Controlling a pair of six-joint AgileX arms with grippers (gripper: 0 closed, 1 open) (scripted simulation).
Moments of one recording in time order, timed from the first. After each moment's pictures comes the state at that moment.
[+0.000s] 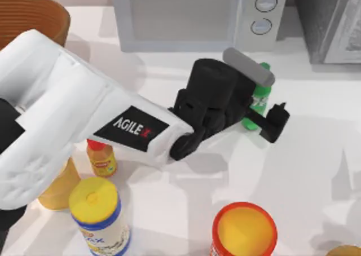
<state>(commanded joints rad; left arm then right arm) -0.78 2.23 1.21 0.62 0.05 0.03 0.00 0.00 0.00 0.00 0.00 0.00</state>
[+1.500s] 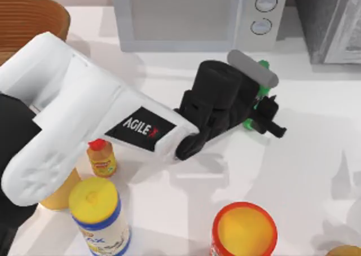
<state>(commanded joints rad) -0.78 2.28 1.26 0.62 0.05 0.03 0.00 0.00 0.00 0.00 0.00 0.00</state>
